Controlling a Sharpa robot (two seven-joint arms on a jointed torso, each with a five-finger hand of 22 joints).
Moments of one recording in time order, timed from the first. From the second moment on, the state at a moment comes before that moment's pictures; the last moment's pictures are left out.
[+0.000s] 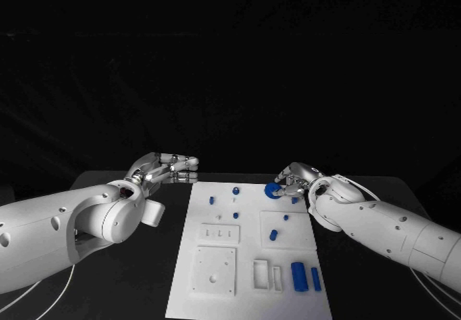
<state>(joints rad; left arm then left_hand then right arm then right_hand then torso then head) 1.43 -0.85 -0.19 1.52 -0.07 -0.35 0.32 1.34 0.09 -0.16 -0.06 0.19 0.97 0.16 0.06 0.06 1.05 0.15 0.06 0.06 1.09 0.14 0.06 0.06 0.10 0.97 0.14 0.19 0.08 1.06 -0.66 0.26 1.12 -1.54 -0.31 -0.21 1.29 -0.14 0.13 -0.06 0.29 1.03 0.10 0.07 0.06 1.26 0.00 1.01 1.11 1.44 -0.07 1.04 0.98 0.08 1.46 -0.10 0.58 1.28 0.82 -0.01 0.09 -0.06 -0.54</state>
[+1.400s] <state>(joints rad) 1.43 -0.85 -0.19 1.52 -0.07 -0.35 0.31 1.34 0.09 -0.16 -0.06 0.19 0.97 0.16 0.06 0.06 1.05 0.15 0.06 0.06 1.09 0.14 0.06 0.06 0.10 0.97 0.14 0.19 0.08 1.06 -0.63 0.26 1.10 -1.57 -0.28 -0.22 1.29 -0.15 0.24 -0.15 0.33 1.04 0.11 0.06 0.06 1.27 -0.01 1.01 1.12 1.44 -0.07 1.05 0.99 0.08 1.46 -0.10 0.59 1.31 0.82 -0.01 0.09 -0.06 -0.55</state>
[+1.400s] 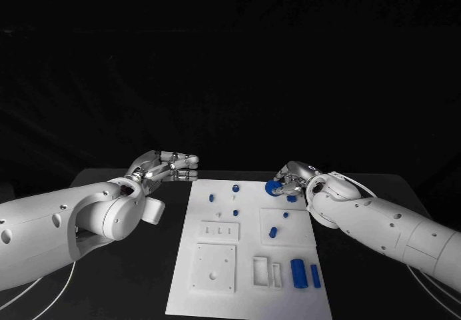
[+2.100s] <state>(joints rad) 1.43 -0.85 -0.19 1.52 -0.07 -0.35 0.31 1.34 0.09 -0.16 -0.06 0.19 0.97 0.16 0.06 0.06 1.05 0.15 0.06 0.06 1.09 0.14 0.06 0.06 0.10 0.97 0.14 0.19 0.08 1.06 -0.65 0.26 1.19 -1.61 -0.33 -0.22 1.24 -0.14 0.40 -0.19 0.31 1.14 0.08 0.06 0.06 1.29 -0.02 1.04 1.15 1.44 -0.08 1.05 1.00 0.08 1.47 -0.10 0.64 1.31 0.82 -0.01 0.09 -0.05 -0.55</state>
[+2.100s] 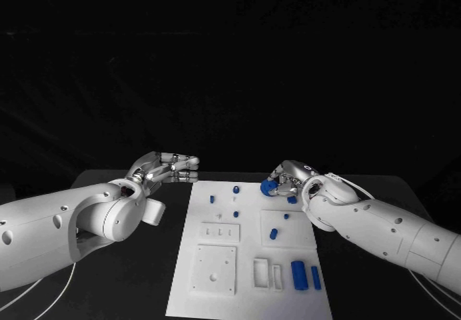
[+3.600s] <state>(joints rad) 1.43 -0.84 -0.19 1.53 -0.07 -0.35 0.31 1.34 0.09 -0.16 -0.06 0.19 0.97 0.16 0.06 0.06 1.05 0.15 0.06 0.06 1.09 0.14 0.06 0.06 0.10 0.97 0.14 0.19 0.08 1.06 -0.50 0.20 1.24 -1.82 -0.39 -0.24 1.24 -0.15 0.40 -0.17 0.29 1.15 0.08 0.06 0.06 1.29 -0.02 1.04 1.16 1.44 -0.08 1.05 1.00 0.08 1.47 -0.10 0.64 1.31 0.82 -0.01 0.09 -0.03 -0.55</state>
